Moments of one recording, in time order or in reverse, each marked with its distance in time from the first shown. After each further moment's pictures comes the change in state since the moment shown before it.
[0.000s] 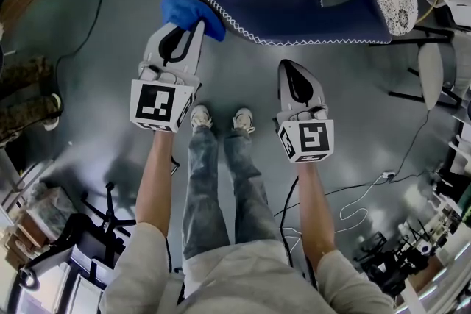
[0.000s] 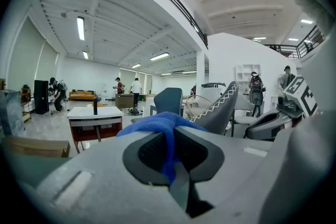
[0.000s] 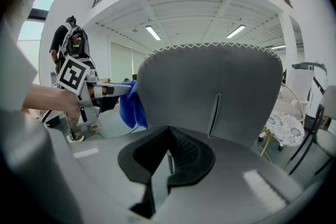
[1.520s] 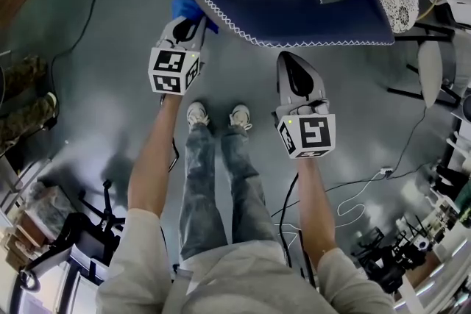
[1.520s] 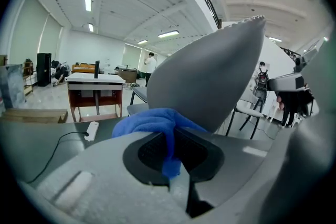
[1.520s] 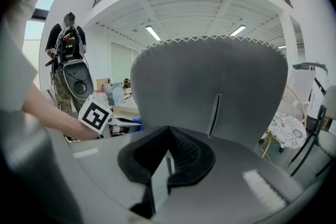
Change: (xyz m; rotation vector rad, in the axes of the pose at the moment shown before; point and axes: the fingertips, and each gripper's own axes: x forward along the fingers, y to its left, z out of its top) left arm 0.059 0.014 -0.142 -0.144 0.226 -0.011; right arm 0.013 -0.010 0.002 -0.006 -0.005 0.001
